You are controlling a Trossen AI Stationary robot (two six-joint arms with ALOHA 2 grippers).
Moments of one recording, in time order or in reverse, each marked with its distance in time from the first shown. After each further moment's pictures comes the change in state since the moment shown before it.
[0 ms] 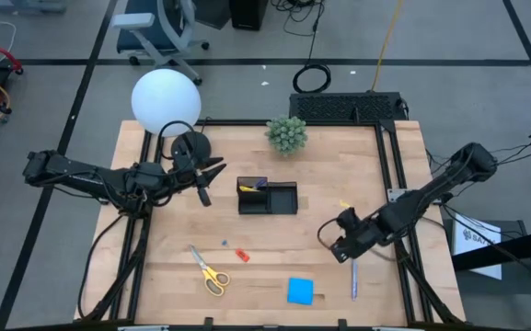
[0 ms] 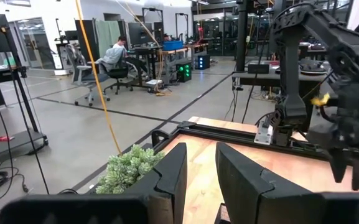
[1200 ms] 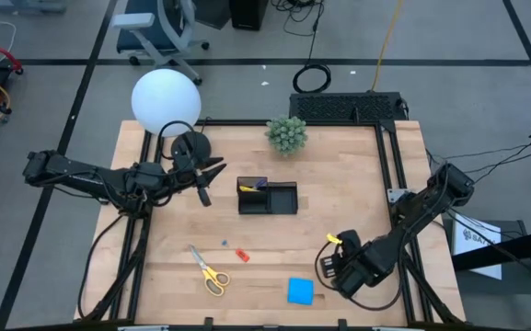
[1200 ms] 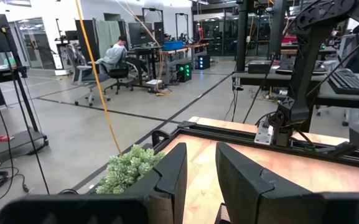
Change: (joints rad) left arm 0.000 0.000 0.000 0.000 0.000 0.000; right arm 0.172 0.372 0.403 -0.334 0.053 0.559
